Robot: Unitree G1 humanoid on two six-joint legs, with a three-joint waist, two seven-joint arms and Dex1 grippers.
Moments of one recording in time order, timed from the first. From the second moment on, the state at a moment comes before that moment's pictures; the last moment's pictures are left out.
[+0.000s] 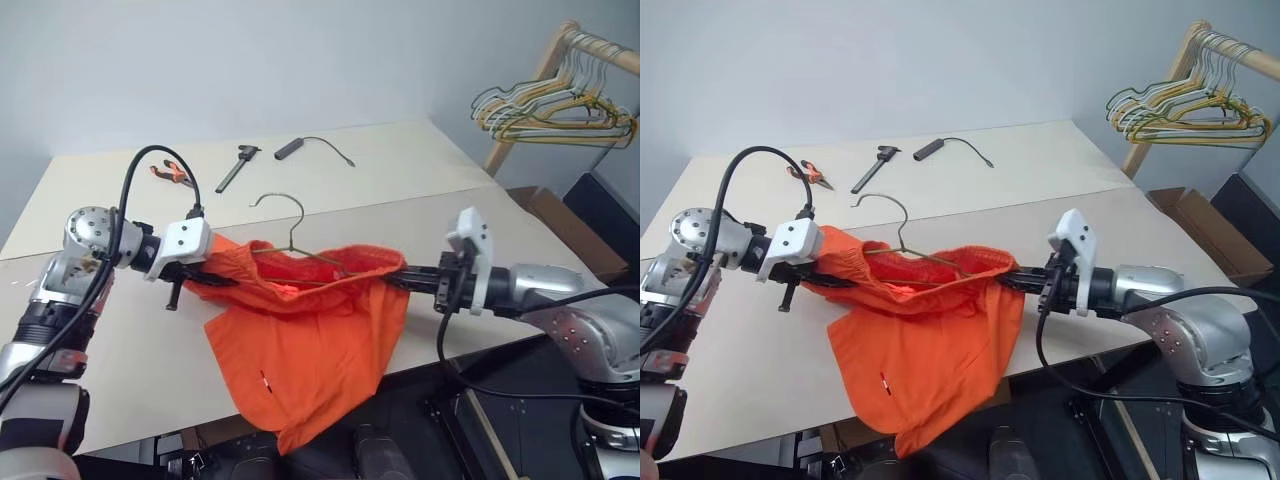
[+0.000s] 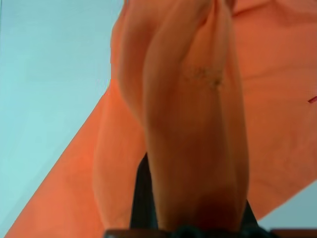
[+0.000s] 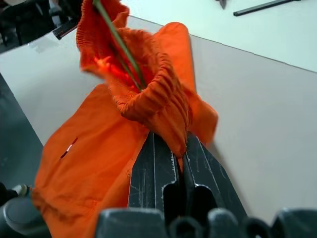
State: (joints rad) left arm -0.71 0.87 -0.18 0.36 -0.16 0.03 -1.53; right arm -0.38 -0.74 -0.03 -0.44 0.74 0.90 0.84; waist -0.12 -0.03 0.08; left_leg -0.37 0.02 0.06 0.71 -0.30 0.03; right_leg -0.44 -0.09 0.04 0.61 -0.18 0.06
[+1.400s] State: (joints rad) left arm -0.73 0.84 -0.18 0.37 -0.12 0.02 -1.54; right arm -0.51 -0.97 0.03 -0.32 0.56 0.68 1.11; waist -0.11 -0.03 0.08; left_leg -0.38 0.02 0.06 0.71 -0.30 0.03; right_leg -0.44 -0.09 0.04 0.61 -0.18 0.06
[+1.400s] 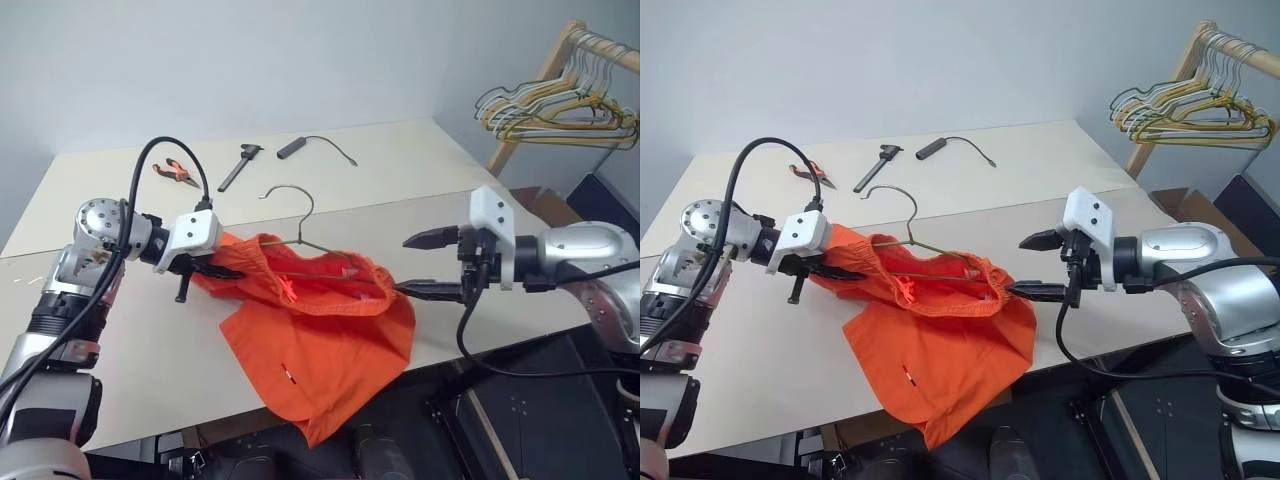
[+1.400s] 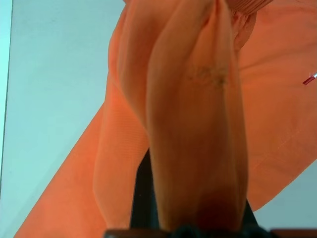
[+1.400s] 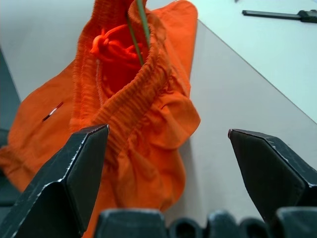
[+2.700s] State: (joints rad) left arm -0.75 0.81 -0.18 0.38 -0.12 0.00 -1.56; right arm -0.77 -0.79 0.39 -0.13 0.28 0.77 1.15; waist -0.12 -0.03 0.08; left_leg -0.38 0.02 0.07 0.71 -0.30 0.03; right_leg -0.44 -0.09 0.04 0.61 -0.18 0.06
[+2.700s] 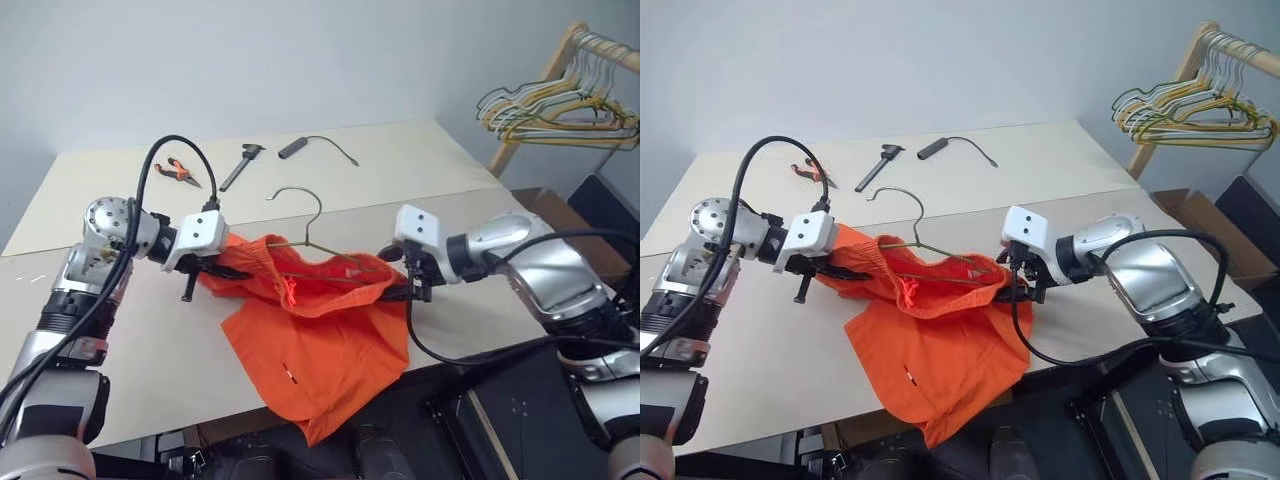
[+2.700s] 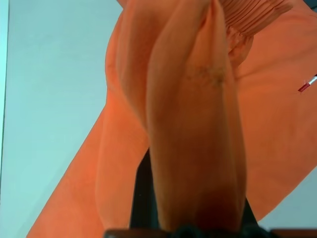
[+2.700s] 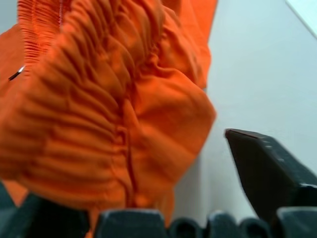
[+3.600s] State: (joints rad) left arm -0.79 0.78 -0.11 0.44 -0.15 -0.01 -1.49; right arm -0.60 -0.82 0.34 -0.27 0.26 0.90 1.13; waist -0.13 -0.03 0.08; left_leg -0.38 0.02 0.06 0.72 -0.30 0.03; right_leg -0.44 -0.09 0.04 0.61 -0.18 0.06
